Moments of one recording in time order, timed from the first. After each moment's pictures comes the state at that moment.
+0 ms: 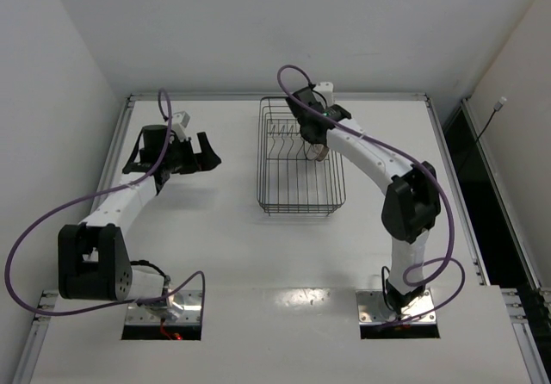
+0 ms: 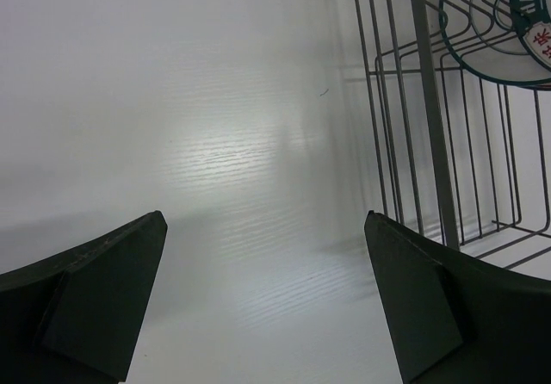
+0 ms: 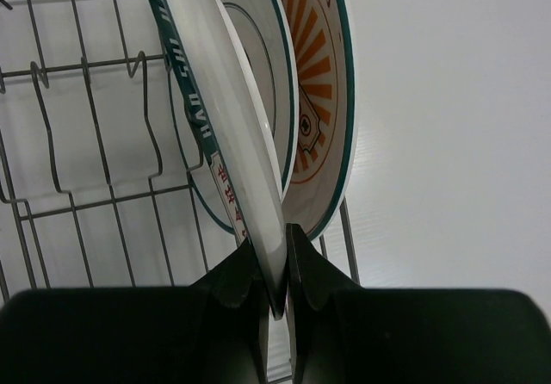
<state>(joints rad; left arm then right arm) -0.03 1.36 0.89 -0.15 0.37 -0.26 0.55 1.94 1.72 -0.74 0.68 0.47</state>
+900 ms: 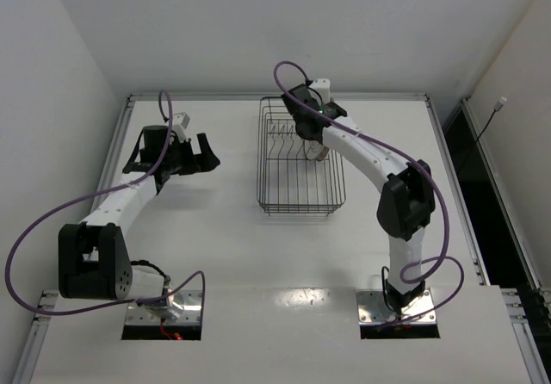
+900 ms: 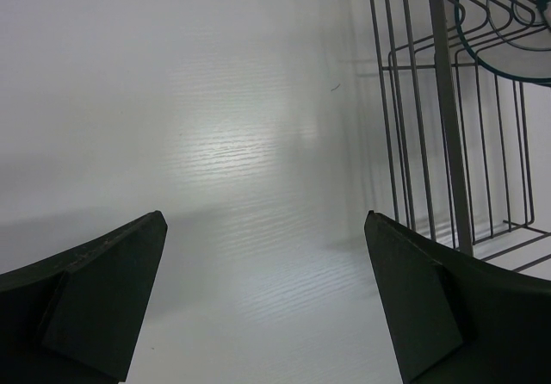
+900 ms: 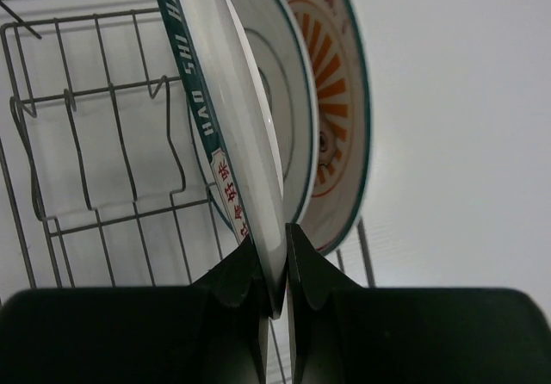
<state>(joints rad) -0.03 1.36 0.90 -0.17 0.34 -0.24 0.57 1.97 1.80 -0.75 0.72 0.48</state>
